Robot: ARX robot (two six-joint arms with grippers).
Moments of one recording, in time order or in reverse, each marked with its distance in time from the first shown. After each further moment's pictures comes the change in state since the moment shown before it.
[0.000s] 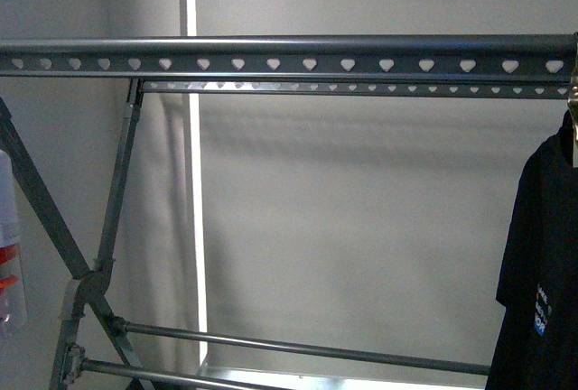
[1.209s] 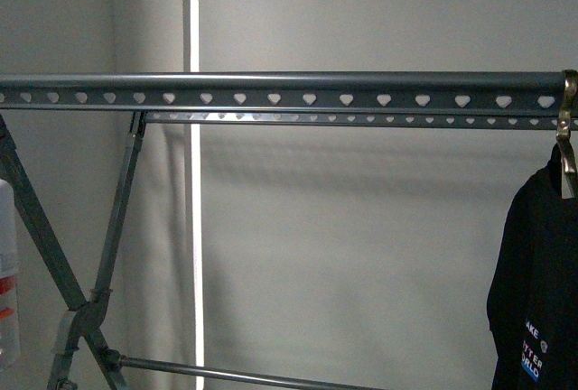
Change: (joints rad) left arm 0.000 -0.607 -0.031 -0.557 0.000 0.003; right arm 0.214 -1.476 -1.052 0.069 0.278 -0.156
